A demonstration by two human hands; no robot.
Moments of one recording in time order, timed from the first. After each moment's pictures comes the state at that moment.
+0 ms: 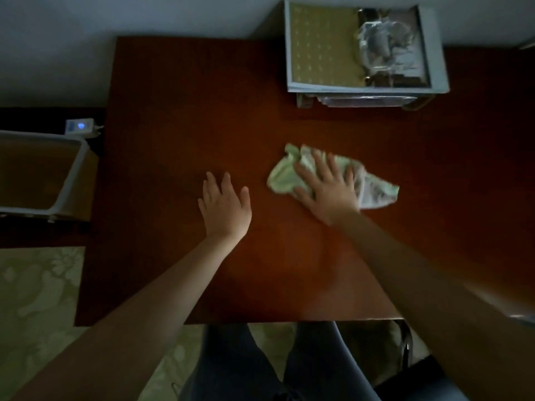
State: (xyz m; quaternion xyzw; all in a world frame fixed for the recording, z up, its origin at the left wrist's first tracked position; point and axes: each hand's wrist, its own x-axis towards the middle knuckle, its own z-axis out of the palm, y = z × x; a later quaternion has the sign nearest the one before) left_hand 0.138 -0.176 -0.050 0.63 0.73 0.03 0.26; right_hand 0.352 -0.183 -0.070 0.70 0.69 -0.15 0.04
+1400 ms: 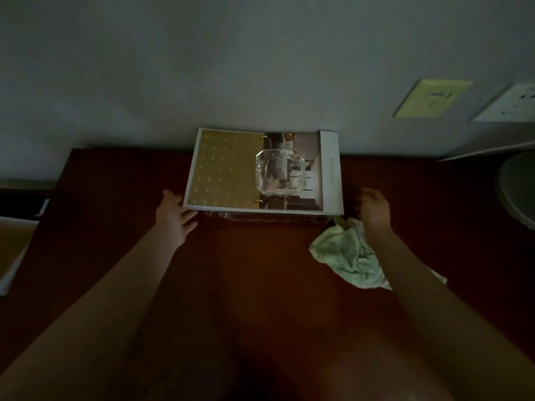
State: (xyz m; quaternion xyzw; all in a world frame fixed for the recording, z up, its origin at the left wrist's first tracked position) left_hand 0.292 0.003 0.004 0.11 0.73 0.39 0.55; right_hand 0.637 -0.038 -0.018 0.77 0.21 -0.43 -0.41
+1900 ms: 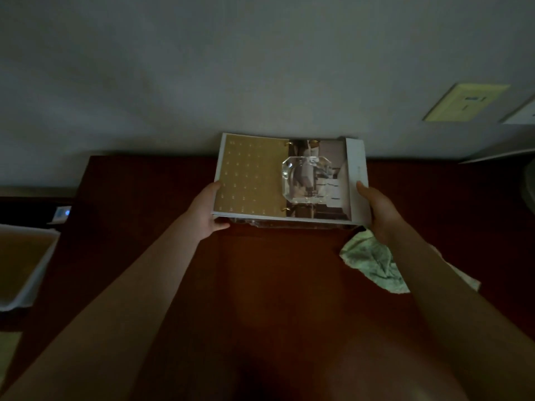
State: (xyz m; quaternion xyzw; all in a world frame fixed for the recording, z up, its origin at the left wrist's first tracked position) left_hand 0.279 0.036 0.007 0.20 0.68 0.27 0.65; right_hand 0.602 -0.020 -0.017 0.66 0.17 -0.59 -0.43
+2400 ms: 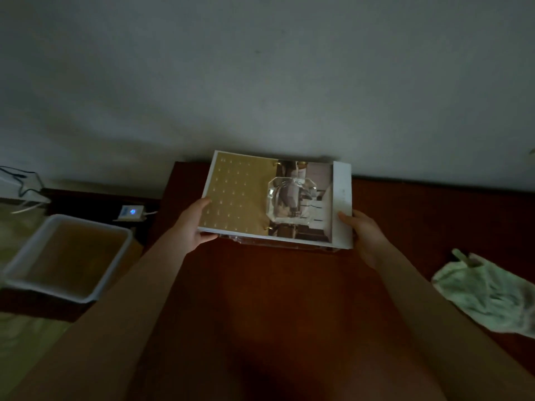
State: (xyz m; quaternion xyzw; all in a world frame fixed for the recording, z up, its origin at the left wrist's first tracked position) left_hand 0.071 0.054 0.012 0.15 0.71 0.32 0.61; right_hand 0.396 0.007 -0.001 0.65 0.22 -0.63 -0.37
